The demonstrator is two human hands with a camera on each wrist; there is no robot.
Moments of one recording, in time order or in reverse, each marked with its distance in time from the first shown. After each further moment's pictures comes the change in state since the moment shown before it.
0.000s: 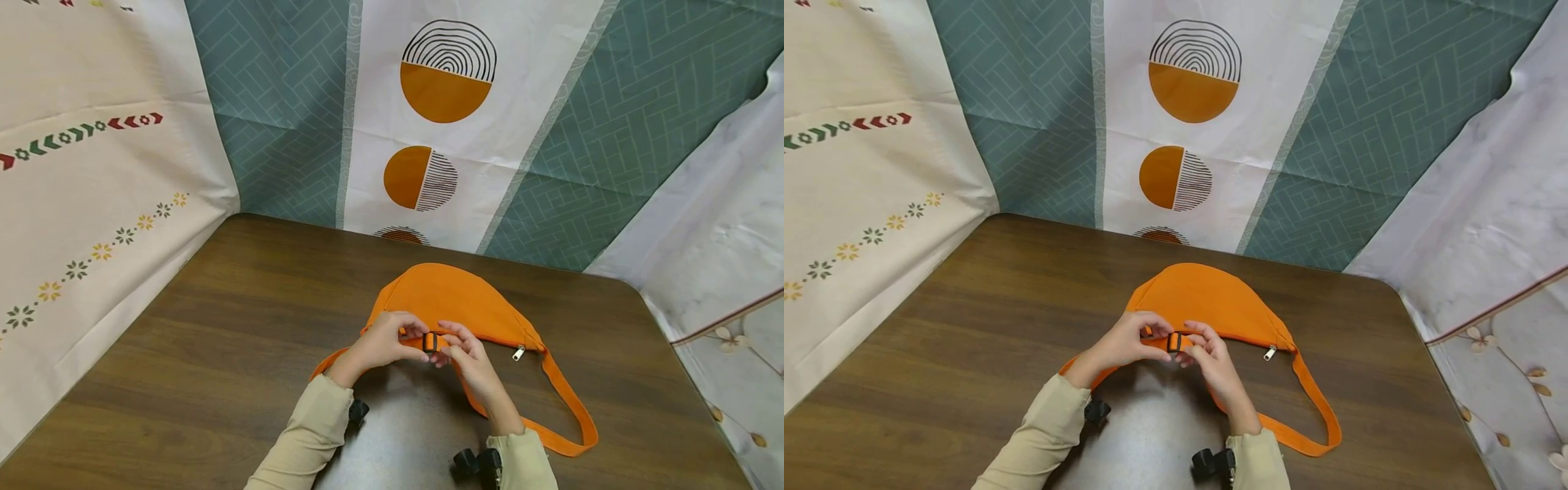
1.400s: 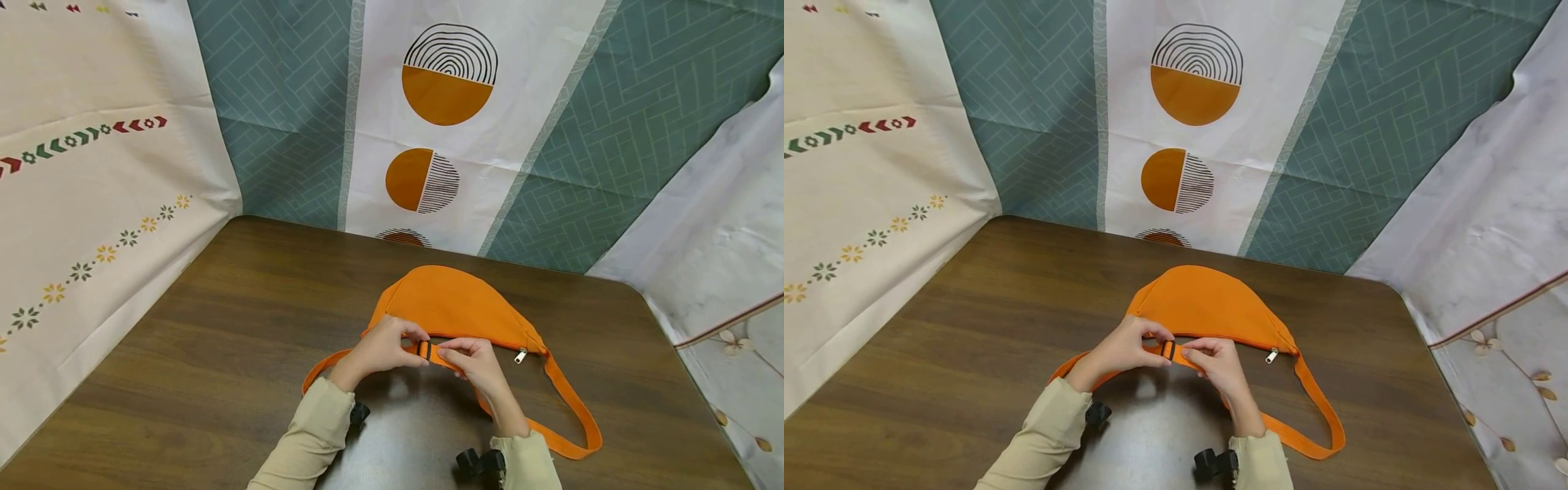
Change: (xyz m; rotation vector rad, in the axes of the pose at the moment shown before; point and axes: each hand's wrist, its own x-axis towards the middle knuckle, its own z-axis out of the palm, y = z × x) left_hand -0.002 0.007 -0.001 0.035 -0.068 -0.093; right_hand 0.000 -0.009 -0.003 -0.222 0.165 0.125
